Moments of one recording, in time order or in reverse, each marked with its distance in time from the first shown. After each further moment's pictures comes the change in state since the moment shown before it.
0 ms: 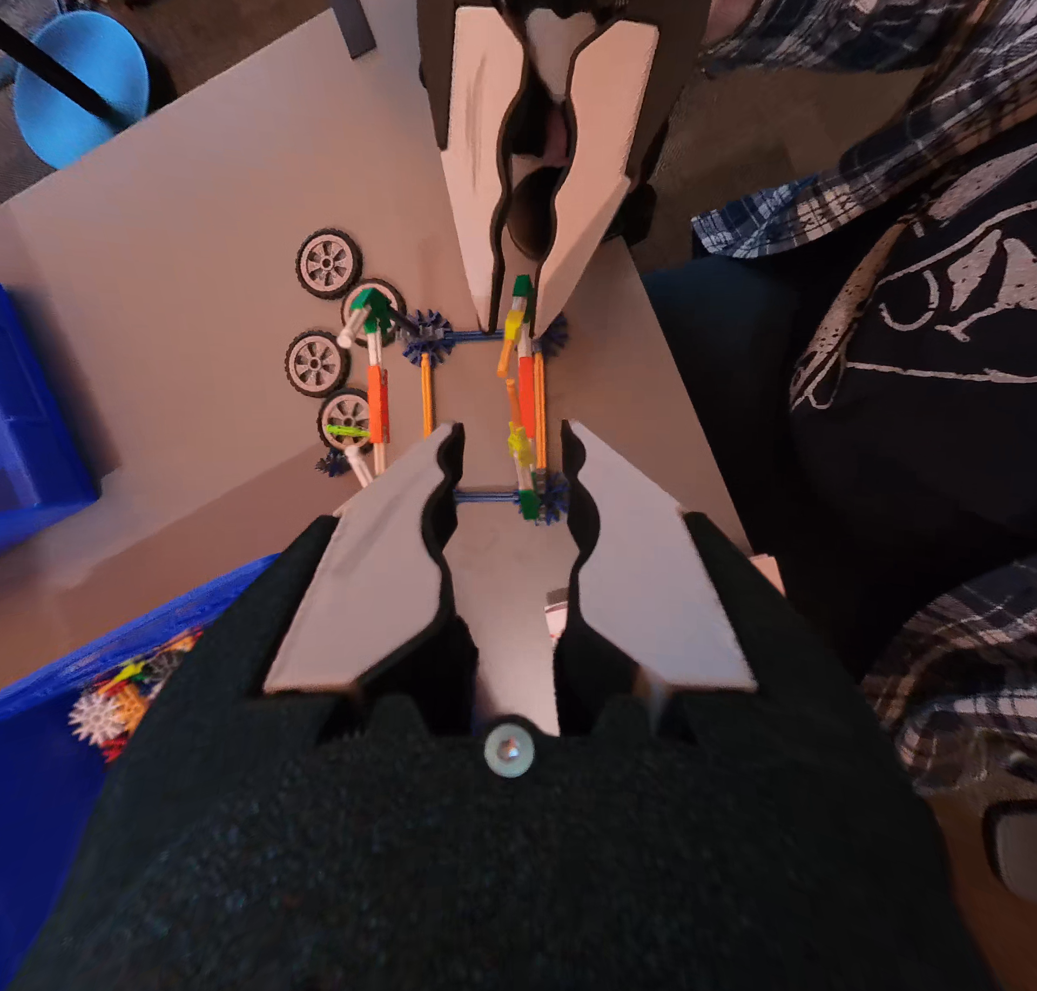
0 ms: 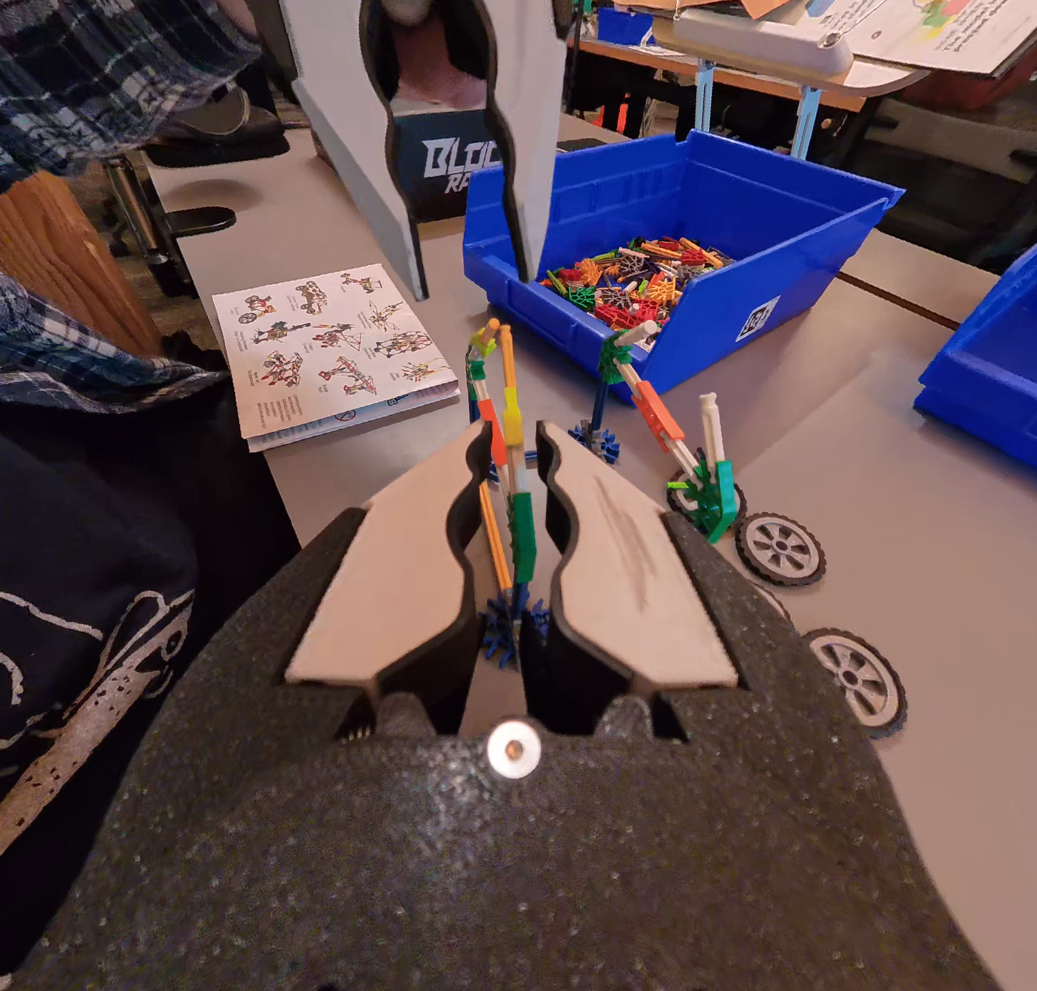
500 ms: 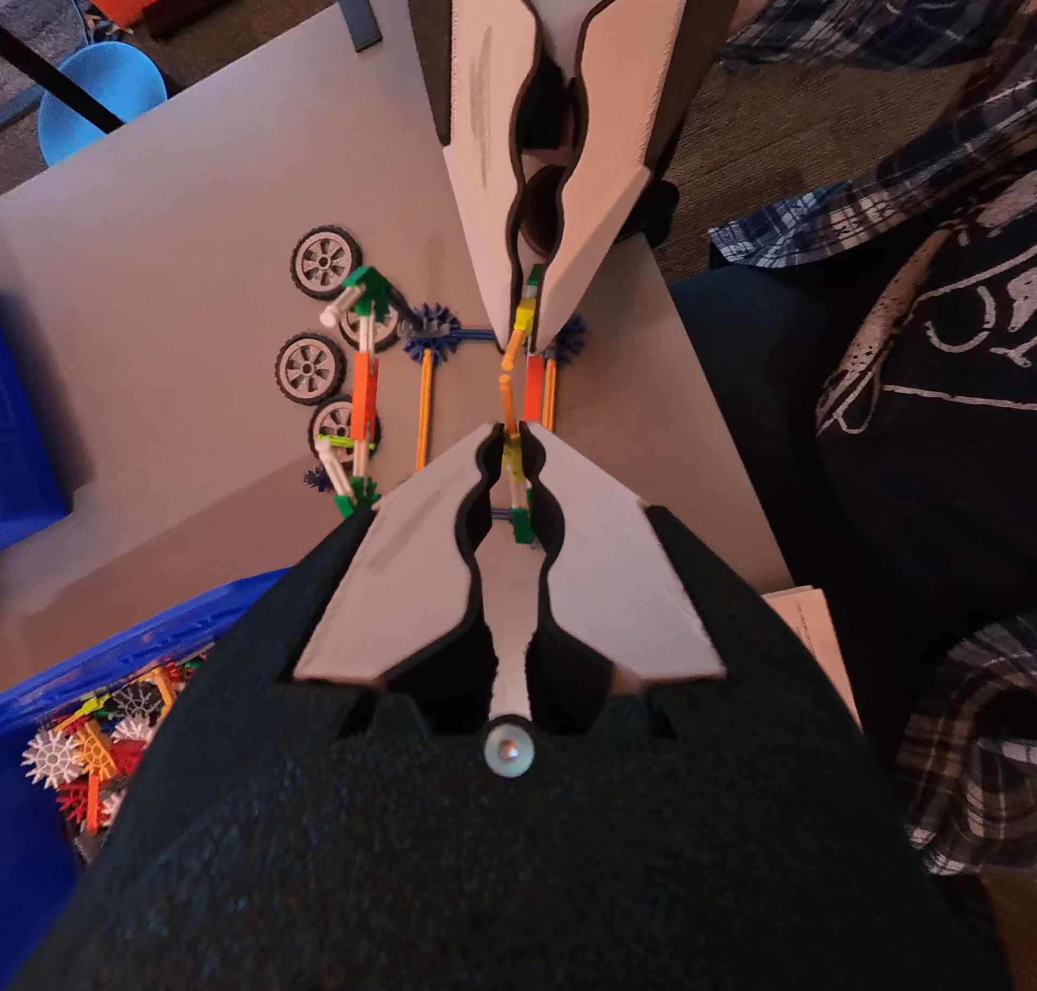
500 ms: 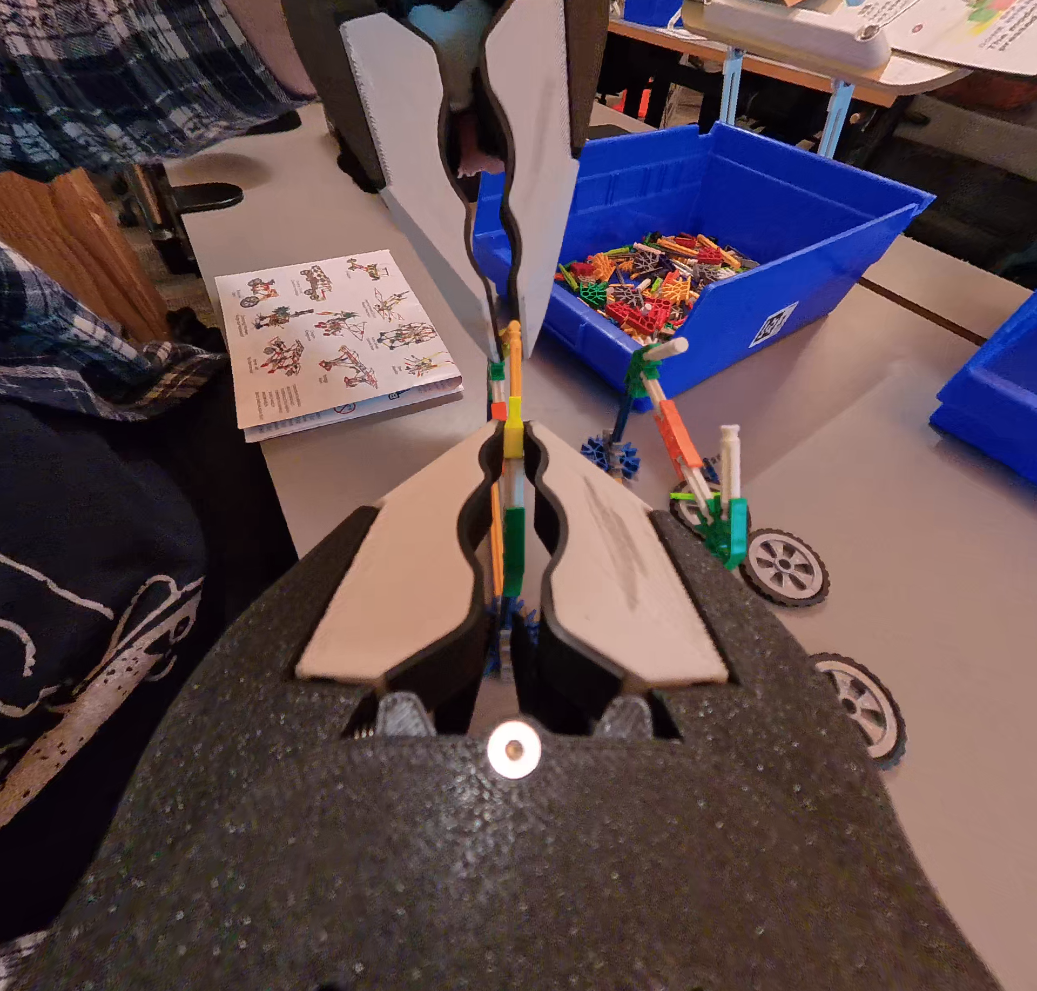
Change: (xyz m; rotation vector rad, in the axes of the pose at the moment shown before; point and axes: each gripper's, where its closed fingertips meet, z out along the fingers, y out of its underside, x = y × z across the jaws) left arm -0.004 0.010 0.025 0.048 -0.016 -0.004; right arm 0.000 0.000 0.008 -0.026 -0.030 -0.032
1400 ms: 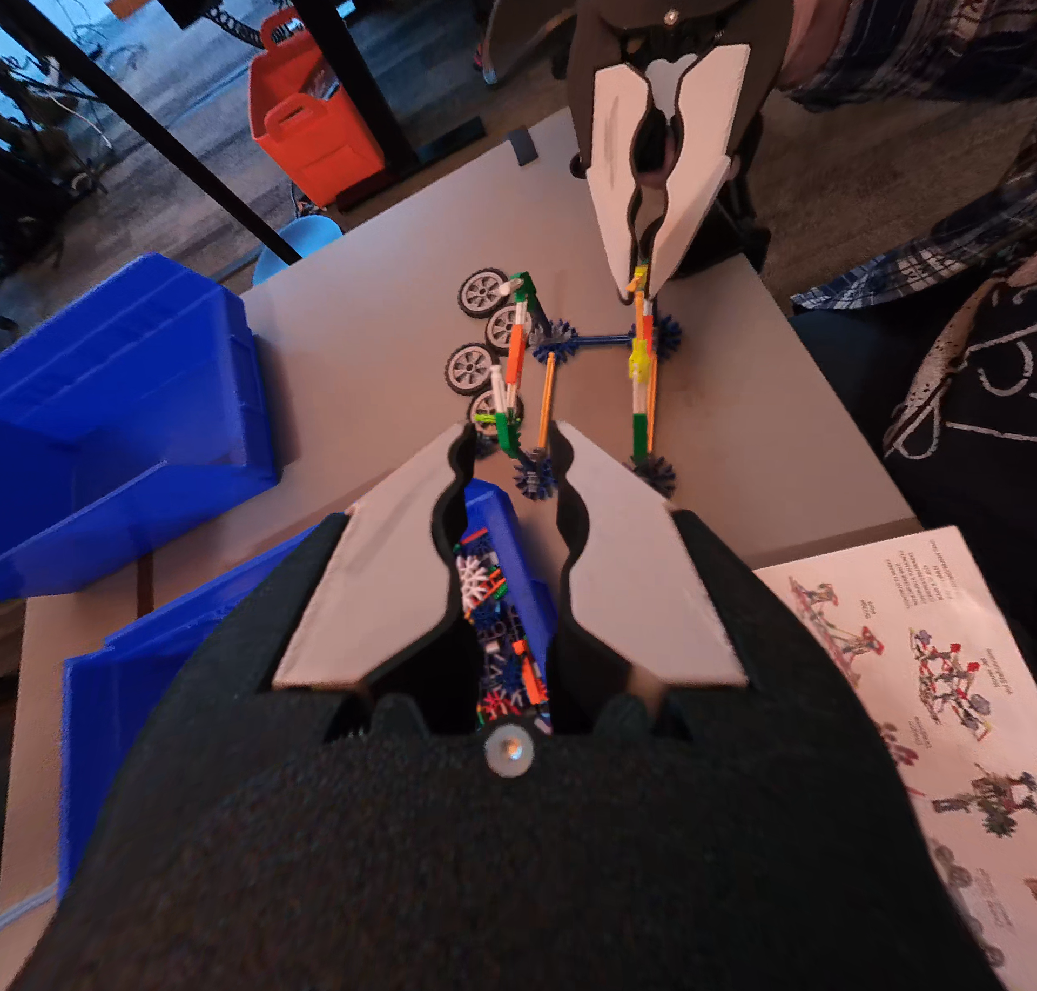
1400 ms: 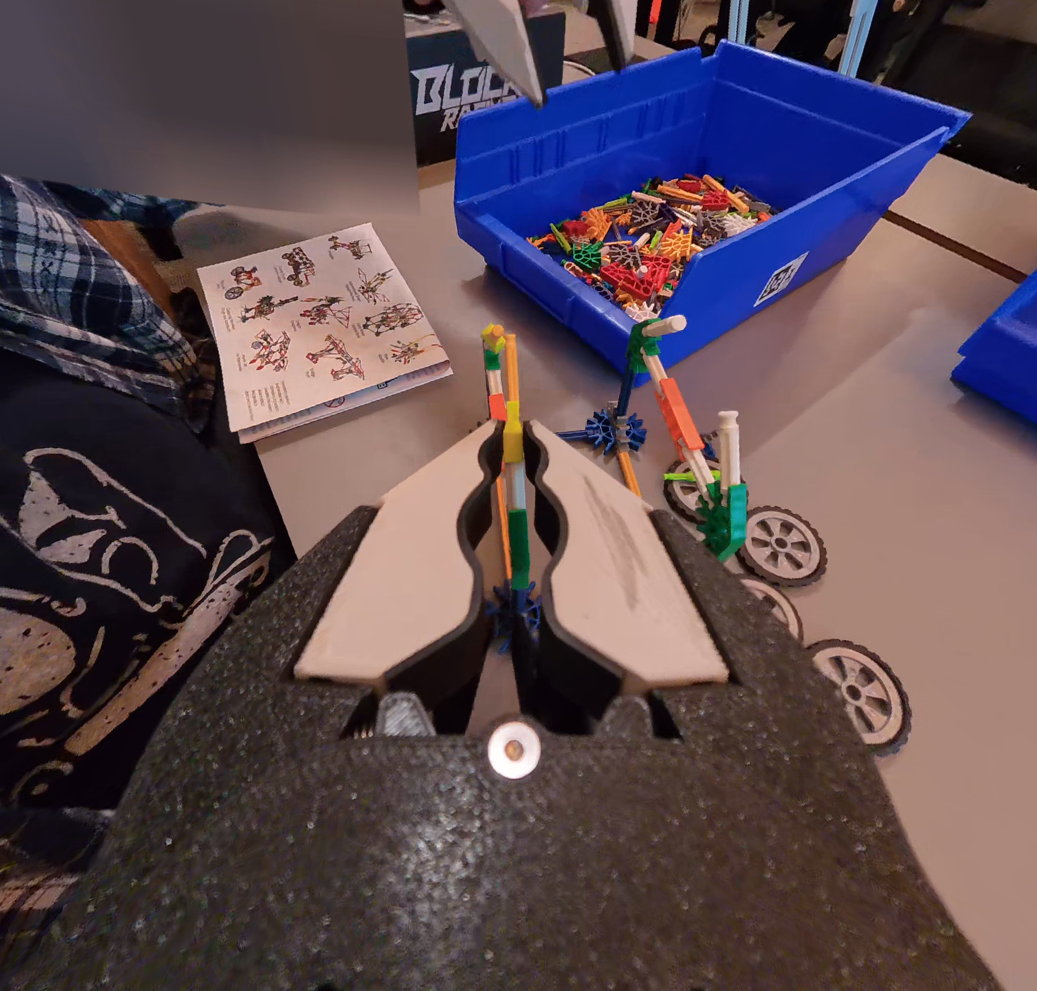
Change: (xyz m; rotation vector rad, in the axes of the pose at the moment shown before) left arm -0.058 0.022 -0.078 0.235 -0.163 0.063; right arm 0.011 0.000 0.003 -0.104 -0.014 0.071
